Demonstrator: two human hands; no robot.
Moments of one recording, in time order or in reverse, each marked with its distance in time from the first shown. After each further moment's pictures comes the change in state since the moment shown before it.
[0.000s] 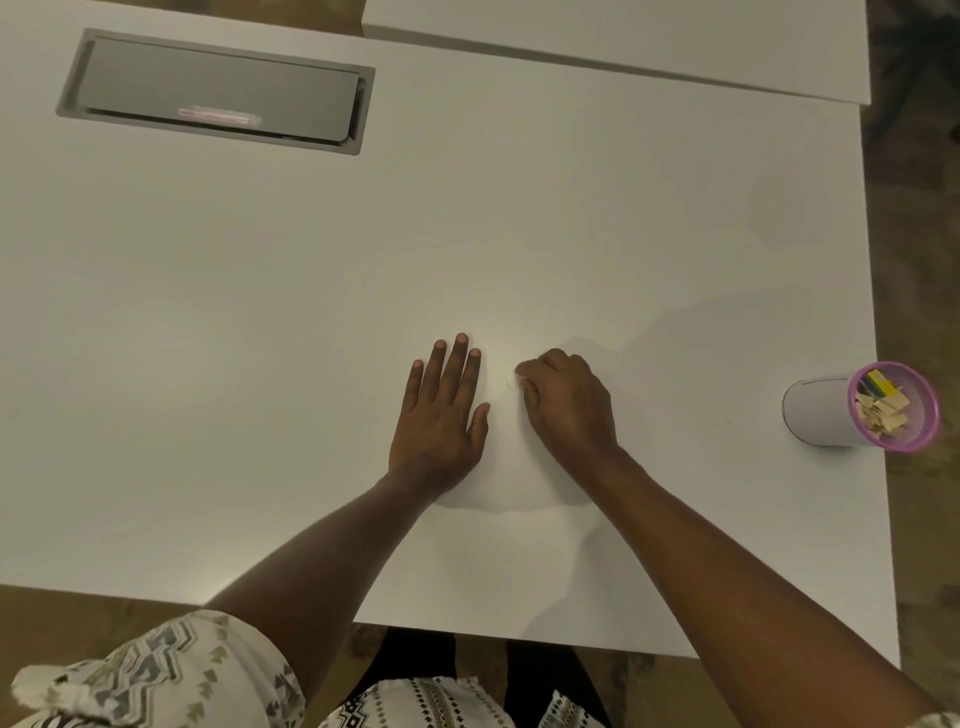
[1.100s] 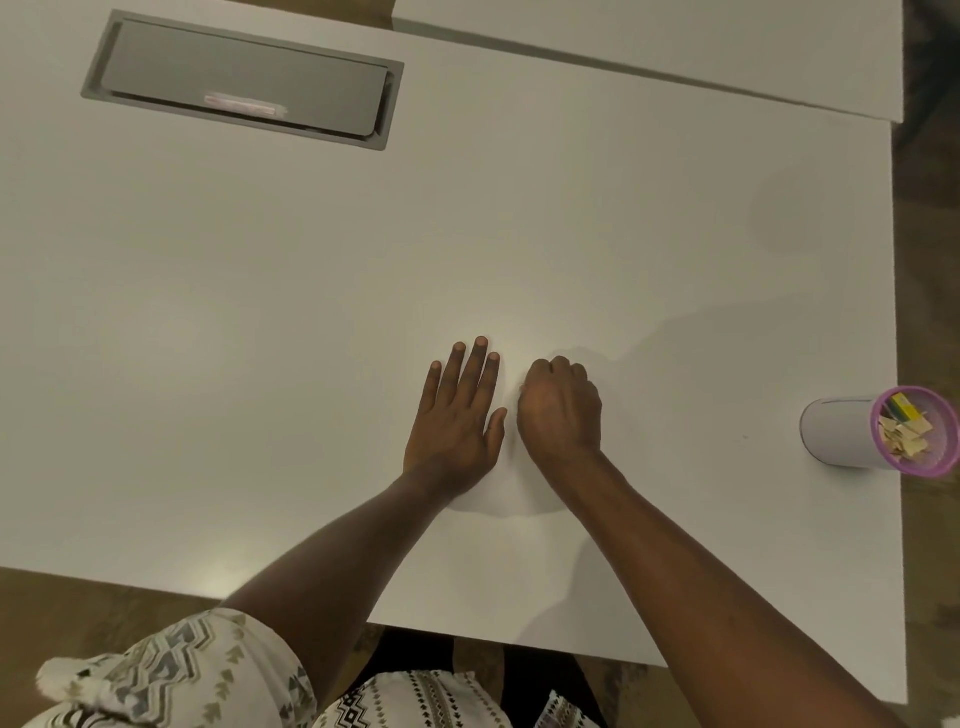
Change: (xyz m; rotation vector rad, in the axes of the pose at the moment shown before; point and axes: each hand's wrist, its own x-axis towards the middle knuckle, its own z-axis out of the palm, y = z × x) left_hand 0.000 -0.002 0.002 -0.010 -0.012 0.001; right_hand 0.013 -0.053 0.006 -0.402 -0.197 0.180
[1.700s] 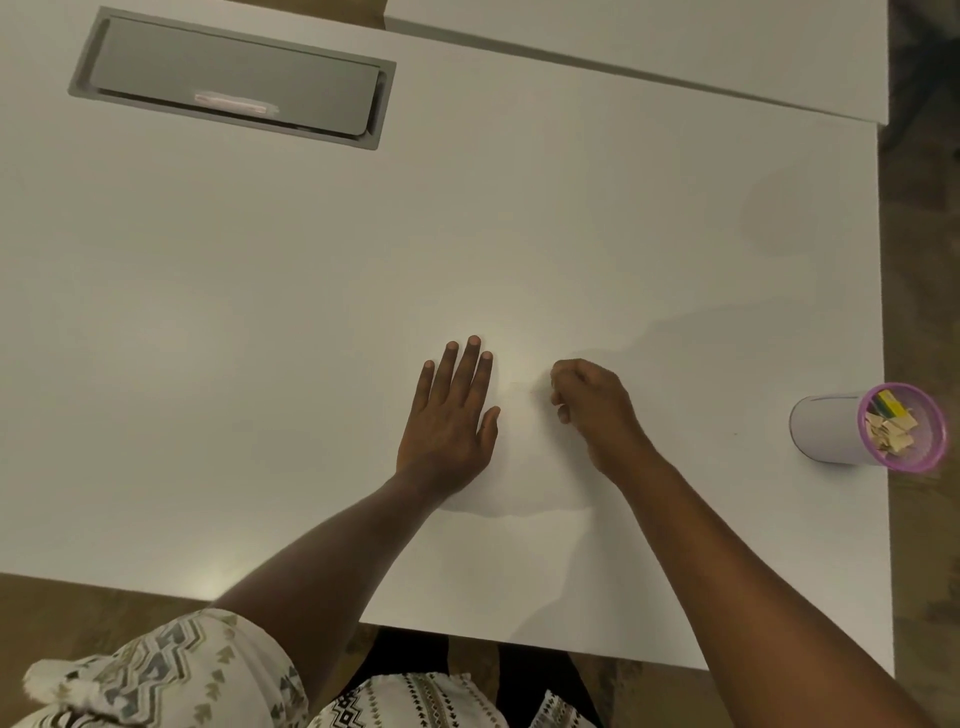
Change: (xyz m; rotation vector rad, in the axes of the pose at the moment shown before) left_hand -0.001 0.001 -0.002 0.003 0.013 -0.002; right_hand 0.004 0.056 -0.021 1.263 -0.301 0.387
